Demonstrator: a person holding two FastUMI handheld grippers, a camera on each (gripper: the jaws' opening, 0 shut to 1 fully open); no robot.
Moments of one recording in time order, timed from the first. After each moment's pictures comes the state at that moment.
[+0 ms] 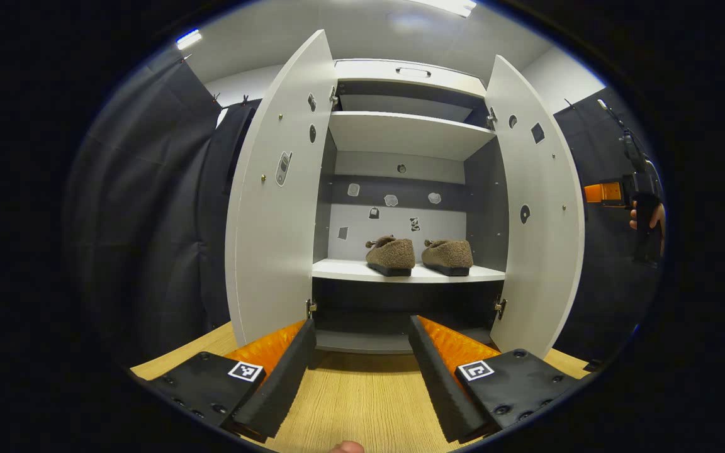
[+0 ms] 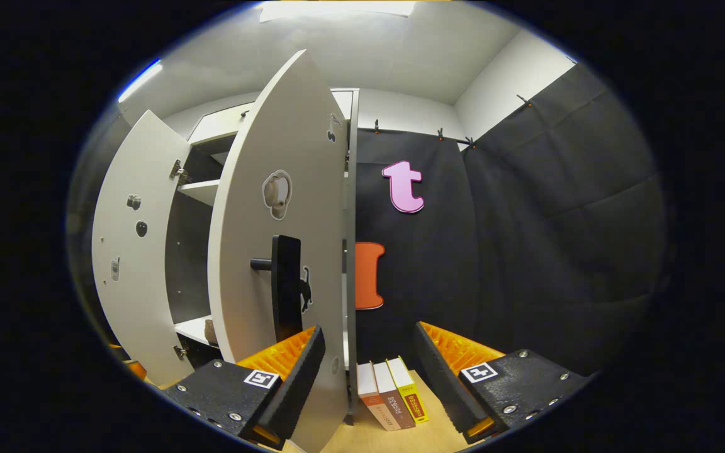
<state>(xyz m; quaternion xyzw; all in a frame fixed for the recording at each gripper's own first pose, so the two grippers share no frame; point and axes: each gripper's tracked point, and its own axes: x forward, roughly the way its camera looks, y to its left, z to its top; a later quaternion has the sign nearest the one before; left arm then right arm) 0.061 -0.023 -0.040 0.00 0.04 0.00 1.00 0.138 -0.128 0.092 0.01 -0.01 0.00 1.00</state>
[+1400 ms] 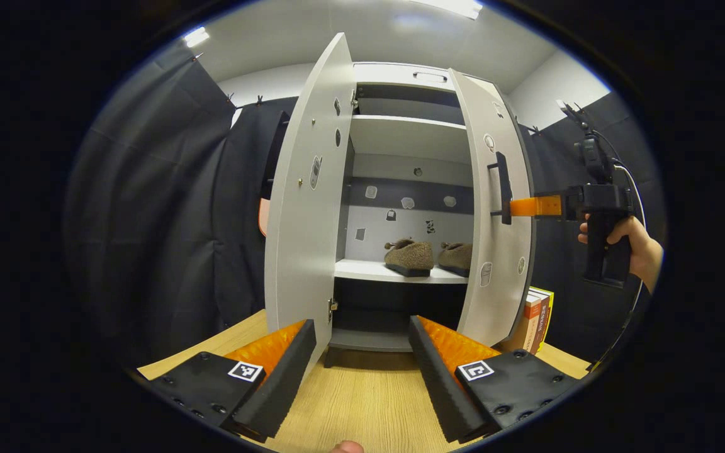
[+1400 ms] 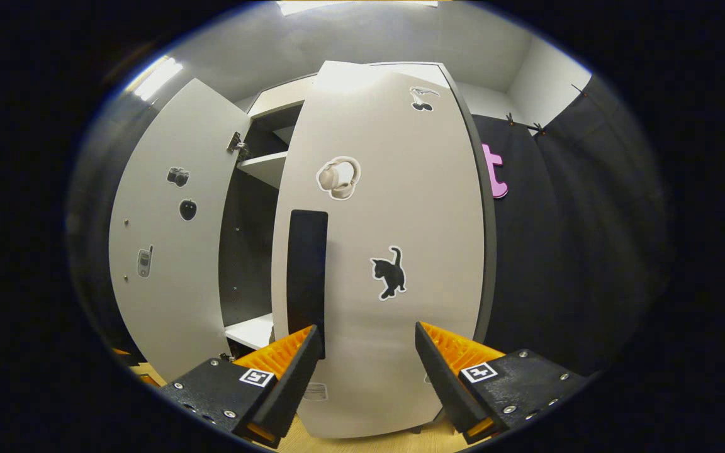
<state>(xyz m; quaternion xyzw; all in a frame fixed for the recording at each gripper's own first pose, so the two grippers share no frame) 0.044 0.013 -0.034 -0.01 0.04 0.03 1.00 0.206 0.033 0.063 0.00 0.01 0.12 0.99</state>
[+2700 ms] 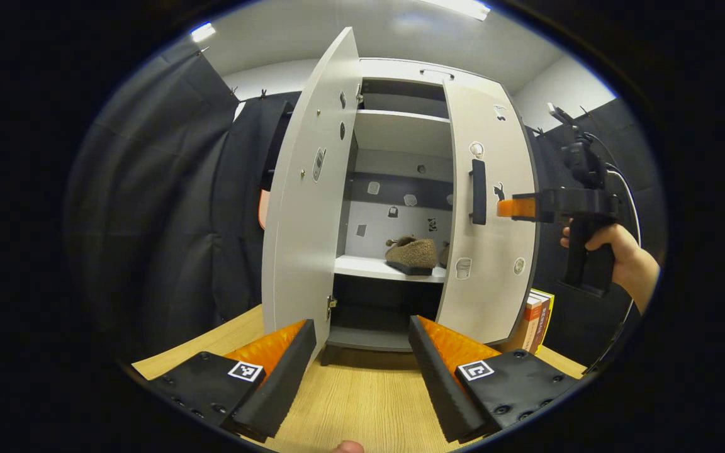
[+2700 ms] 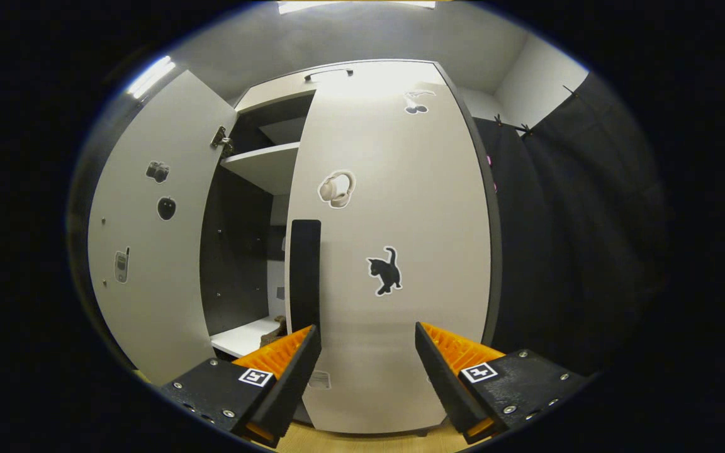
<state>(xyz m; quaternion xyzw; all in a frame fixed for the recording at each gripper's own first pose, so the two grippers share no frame) 0.054 0.013 -0.035 -0.02 0.05 0.03 1.00 0.185 0.026 0.057 0.00 0.00 0.07 1.00</state>
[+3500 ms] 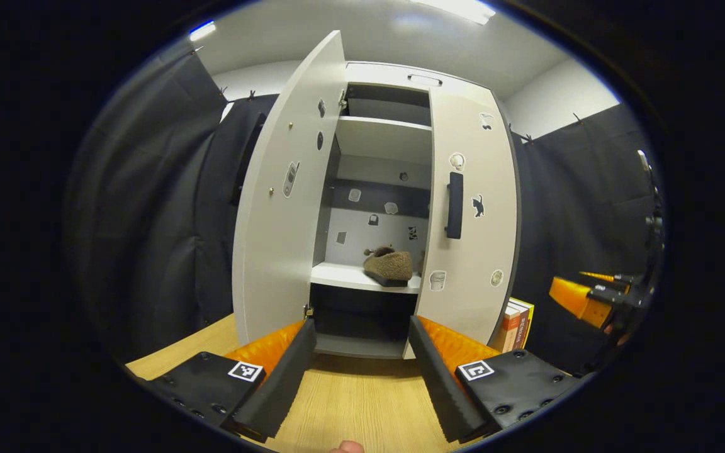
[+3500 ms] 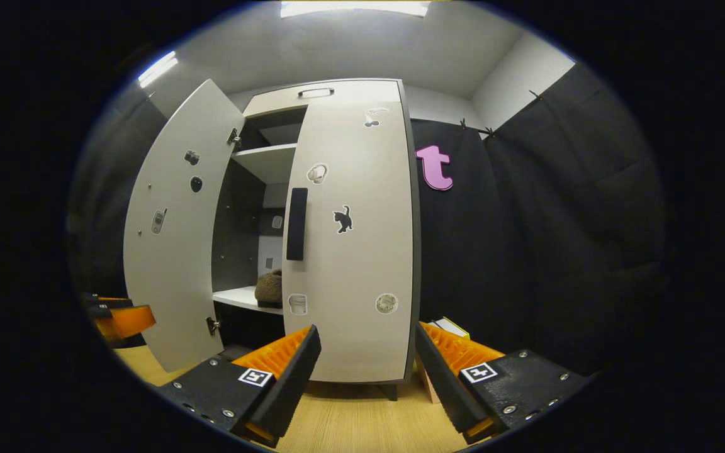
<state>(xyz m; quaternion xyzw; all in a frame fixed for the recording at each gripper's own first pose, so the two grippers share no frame) 0.056 -0.013 -0.003 -0.04 0.04 0.00 1.00 0.031 -0.033 -0.020 0.00 0.01 0.02 1.00</state>
